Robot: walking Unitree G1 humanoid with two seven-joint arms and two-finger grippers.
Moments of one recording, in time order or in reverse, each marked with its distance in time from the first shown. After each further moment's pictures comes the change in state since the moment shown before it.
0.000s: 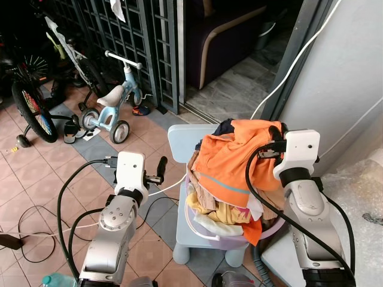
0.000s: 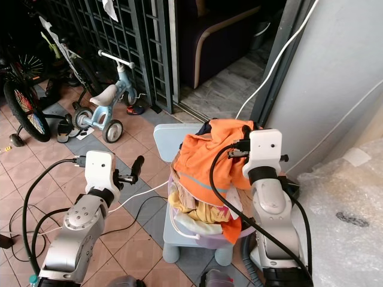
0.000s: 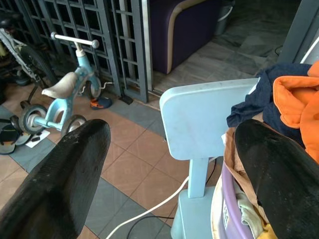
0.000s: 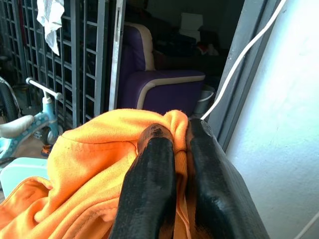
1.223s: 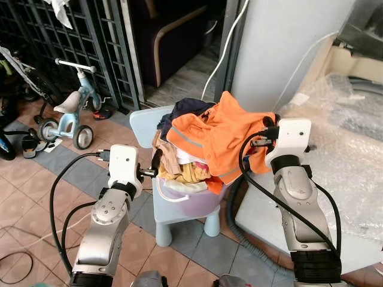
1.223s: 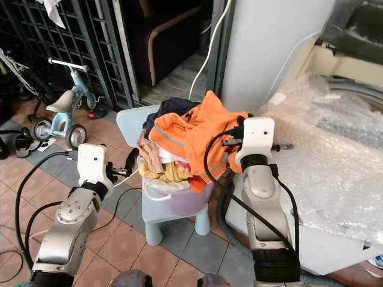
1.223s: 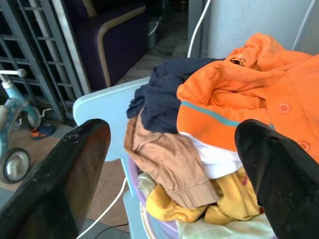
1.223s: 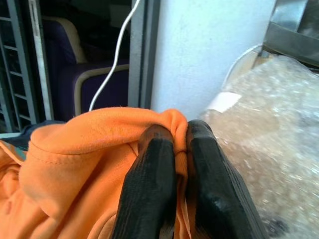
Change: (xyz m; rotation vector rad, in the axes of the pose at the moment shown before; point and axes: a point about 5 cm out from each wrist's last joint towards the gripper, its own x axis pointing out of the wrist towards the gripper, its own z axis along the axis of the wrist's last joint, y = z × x) left arm 0.004 0.008 0.005 -0.007 -0.046 -0.021; right arm 0.014 0.009 0.000 0.025 0.025 -0.004
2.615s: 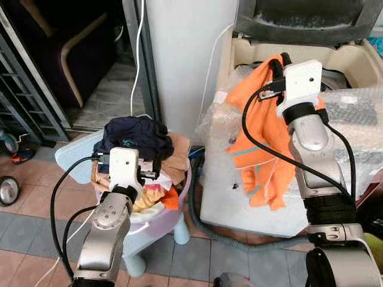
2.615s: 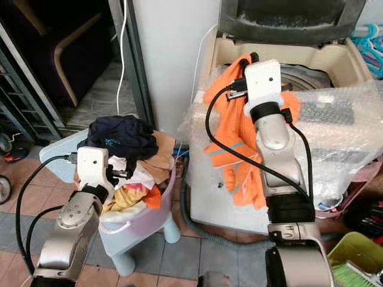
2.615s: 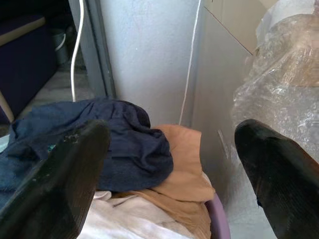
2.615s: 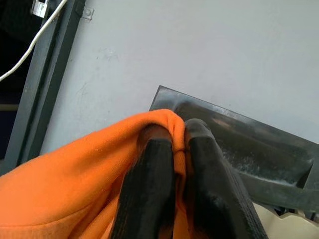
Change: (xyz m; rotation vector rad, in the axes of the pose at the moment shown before) left arm -0.002 -0.006 0.001 -0.023 -0.028 -0.012; right arm 0.071 -0.014 0.086 -0.212 -0.351 0.136
